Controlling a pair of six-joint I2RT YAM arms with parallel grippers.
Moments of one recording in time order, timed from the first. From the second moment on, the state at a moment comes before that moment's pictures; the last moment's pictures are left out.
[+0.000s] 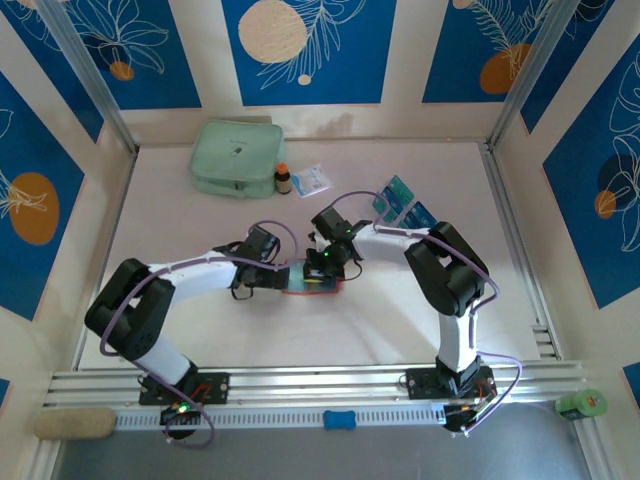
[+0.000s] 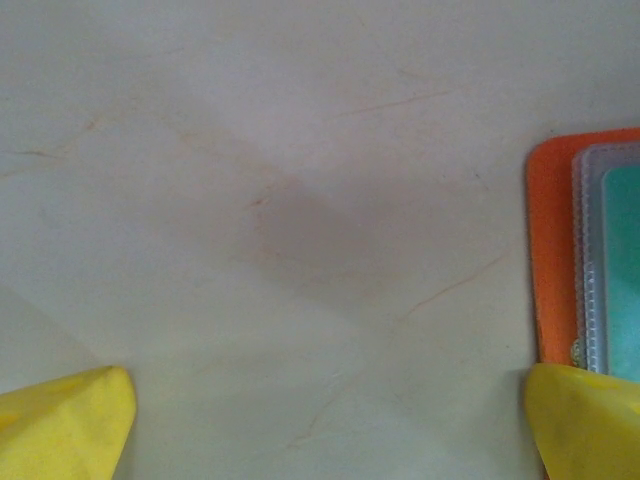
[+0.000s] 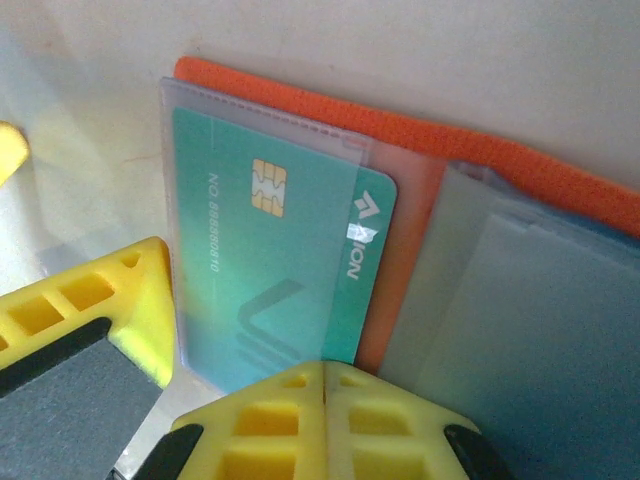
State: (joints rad) left arm -0.60 1.57 0.78 -0.37 -0.14 -0.44; right arm 0.71 1.93 1.17 -0.43 -0.46 0.69
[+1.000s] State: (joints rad) left arm -0.59 1.40 0.76 -0.42 -0.15 -0.48; right arm 0.68 1.84 1.18 -0.47 -0.45 0.68
